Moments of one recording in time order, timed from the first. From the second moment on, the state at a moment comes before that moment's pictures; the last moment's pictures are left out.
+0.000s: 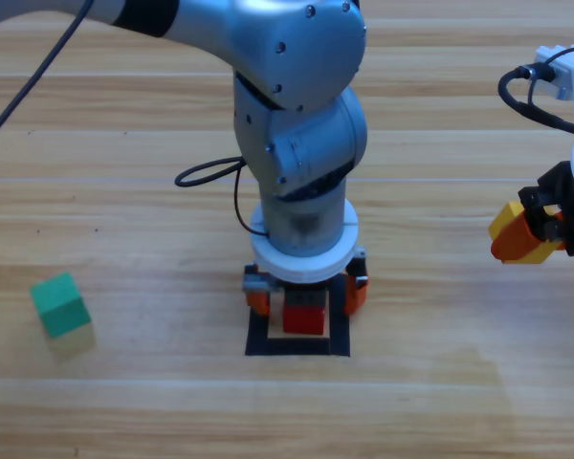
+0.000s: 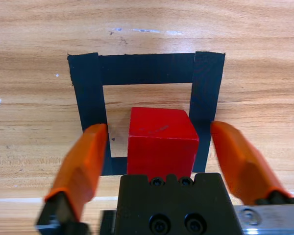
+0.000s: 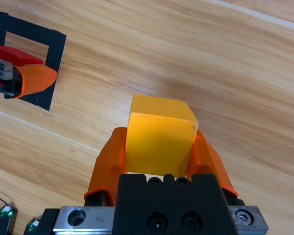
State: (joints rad) arm 0 -0.91 2.30 -1.79 0.94 0.10 -1.00; arm 1 0.69 1.72 -1.05 0.49 0.03 0.38
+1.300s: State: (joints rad) arm 0 -0.37 1.13 -0.85 0.46 -0.01 -0.35; arm 1 0.97 2.14 -1.87 1.08 -0.03 0.91
